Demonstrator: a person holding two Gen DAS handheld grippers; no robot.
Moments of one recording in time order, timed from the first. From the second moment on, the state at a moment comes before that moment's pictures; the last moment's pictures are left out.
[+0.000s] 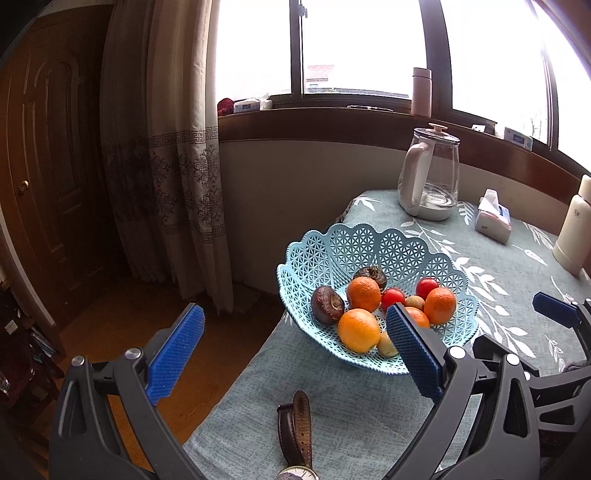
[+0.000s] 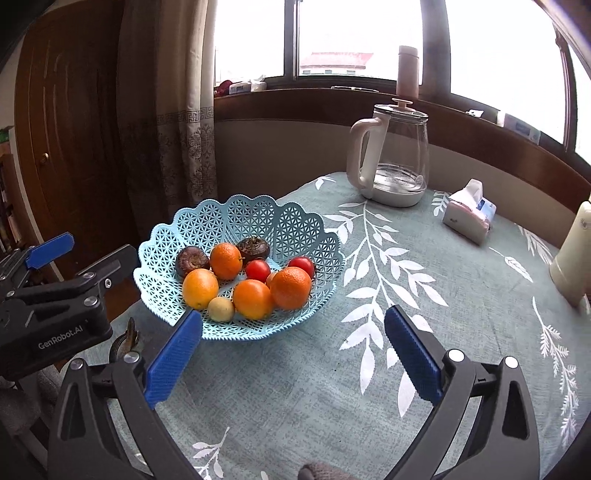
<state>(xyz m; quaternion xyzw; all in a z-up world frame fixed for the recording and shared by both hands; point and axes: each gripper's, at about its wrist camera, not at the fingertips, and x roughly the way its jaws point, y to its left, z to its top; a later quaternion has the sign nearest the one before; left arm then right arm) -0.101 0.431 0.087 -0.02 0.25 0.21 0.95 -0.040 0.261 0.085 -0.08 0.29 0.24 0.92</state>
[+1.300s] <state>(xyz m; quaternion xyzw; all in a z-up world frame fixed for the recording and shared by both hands) -0.093 0.421 0.078 0.03 0.26 0.22 0.94 -0.043 0.268 0.084 -0.11 0.27 0.23 0.93</state>
